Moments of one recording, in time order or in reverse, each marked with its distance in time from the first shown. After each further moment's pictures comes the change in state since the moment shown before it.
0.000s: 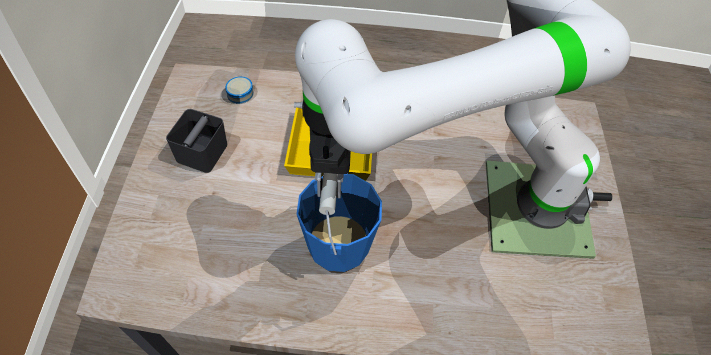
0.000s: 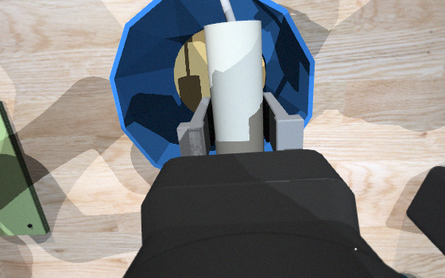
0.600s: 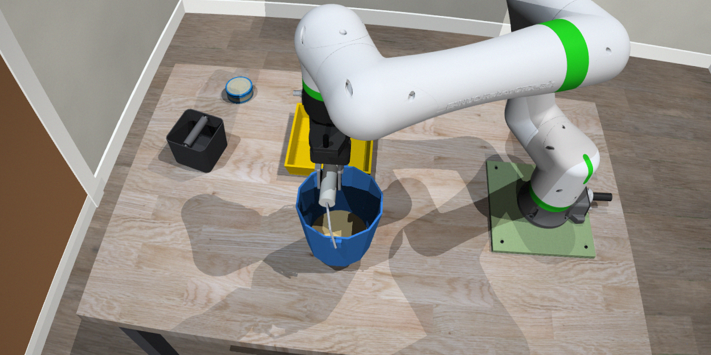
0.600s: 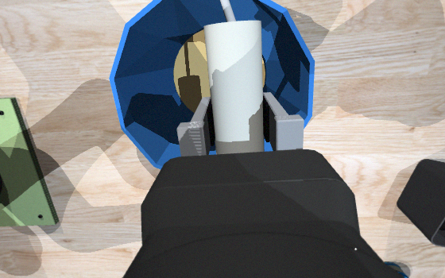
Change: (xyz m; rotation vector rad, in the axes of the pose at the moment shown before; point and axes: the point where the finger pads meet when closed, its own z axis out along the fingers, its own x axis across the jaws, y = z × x) arm 0.000 0.000 -0.029 0.000 0.000 0.000
